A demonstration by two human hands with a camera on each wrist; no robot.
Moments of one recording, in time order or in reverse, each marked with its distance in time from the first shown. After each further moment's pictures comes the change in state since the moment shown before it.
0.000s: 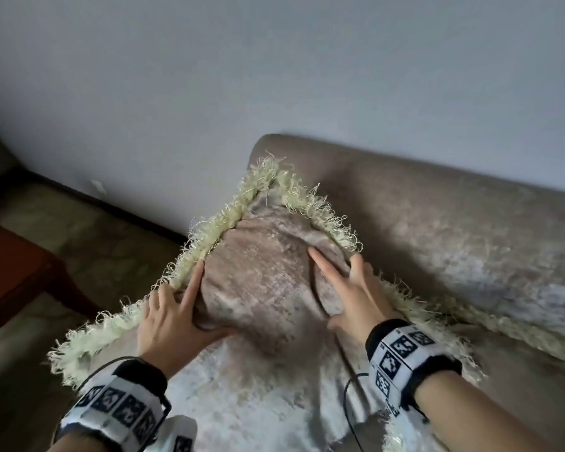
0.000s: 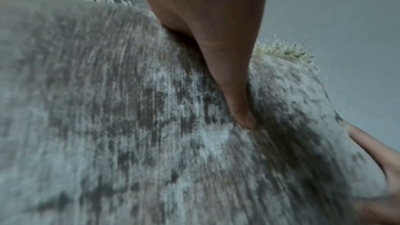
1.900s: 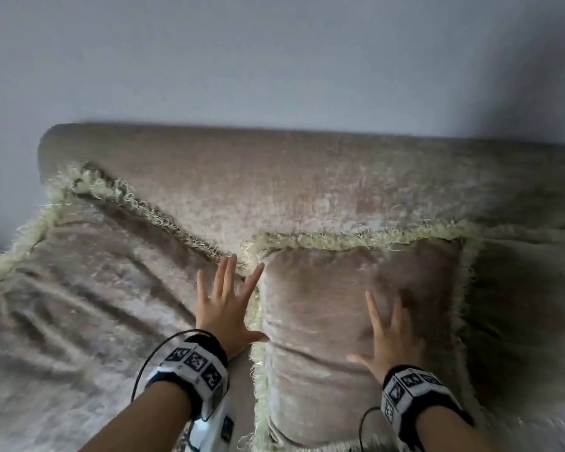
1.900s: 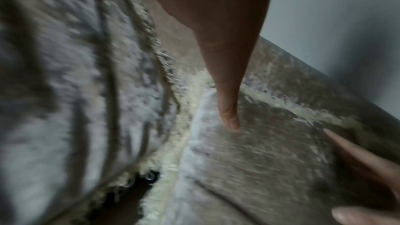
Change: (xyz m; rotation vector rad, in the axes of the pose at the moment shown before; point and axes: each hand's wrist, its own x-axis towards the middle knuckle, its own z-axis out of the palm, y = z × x) left_hand -0.085 0.282 0.065 0.109 -0.207 0.678; right_hand -0.293 0.178 -0.008 0.032 -0.117 0.951
